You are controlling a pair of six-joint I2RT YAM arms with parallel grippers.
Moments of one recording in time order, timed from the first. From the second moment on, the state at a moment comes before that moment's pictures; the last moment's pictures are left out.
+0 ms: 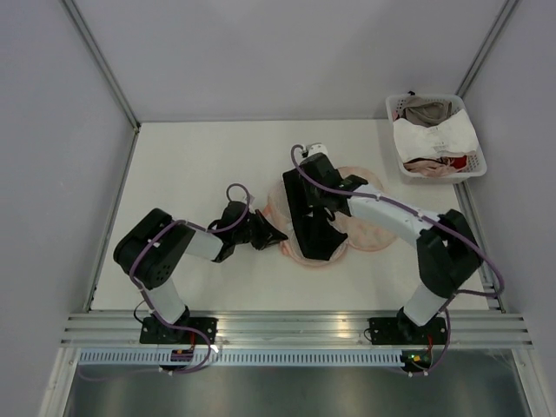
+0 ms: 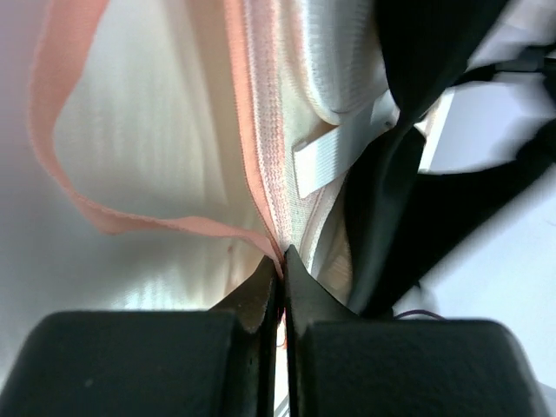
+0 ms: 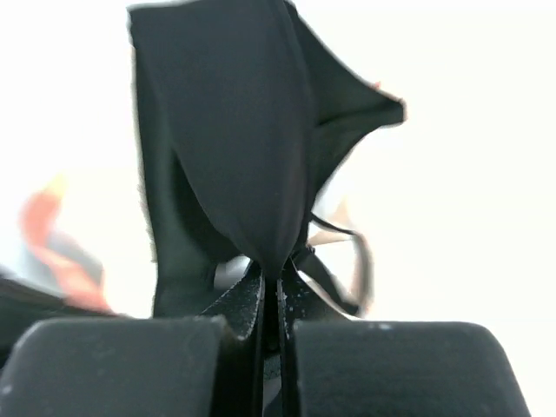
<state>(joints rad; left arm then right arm) -0.57 1.74 0.54 0.61 0.38 -1.16 0.67 1.76 1.23 -0.37 0.27 0.29</state>
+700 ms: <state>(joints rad) -0.53 1.52 0.50 0.39 0.48 -1.03 0.16 1.59 1.94 -0.49 0.50 0.26</state>
